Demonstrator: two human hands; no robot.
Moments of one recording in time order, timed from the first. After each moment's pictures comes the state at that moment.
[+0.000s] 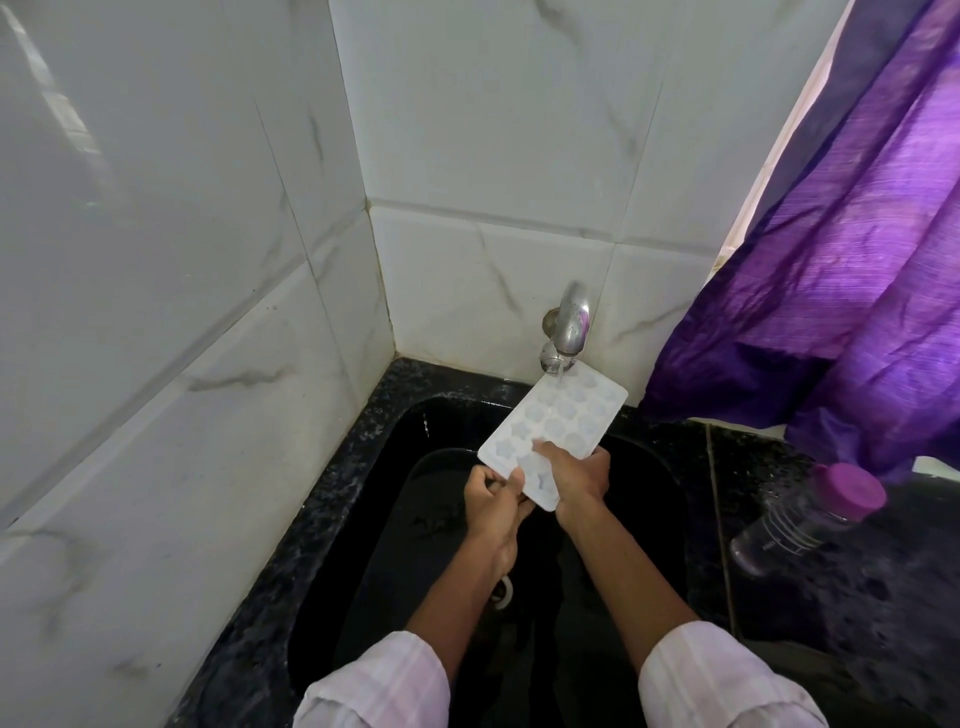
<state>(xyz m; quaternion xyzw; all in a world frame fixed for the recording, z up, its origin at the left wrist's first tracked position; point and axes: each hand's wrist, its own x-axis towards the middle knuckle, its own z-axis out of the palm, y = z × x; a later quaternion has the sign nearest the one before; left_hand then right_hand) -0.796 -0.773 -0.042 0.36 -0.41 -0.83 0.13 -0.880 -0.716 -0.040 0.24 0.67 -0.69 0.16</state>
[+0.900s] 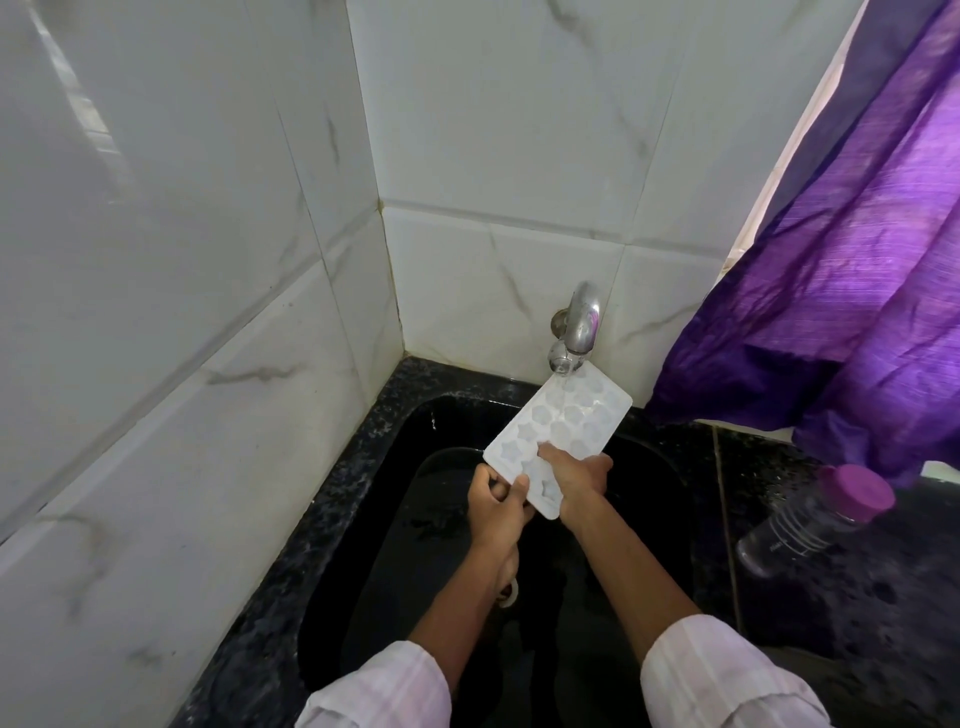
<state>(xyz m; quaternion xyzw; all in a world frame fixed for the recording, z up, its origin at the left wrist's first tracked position) -0.781 -0.771 -0.044 0.34 -0.46 -0.81 0.16 -0.869 -0.721 -0.025 0.25 0.68 -0.66 0.19</state>
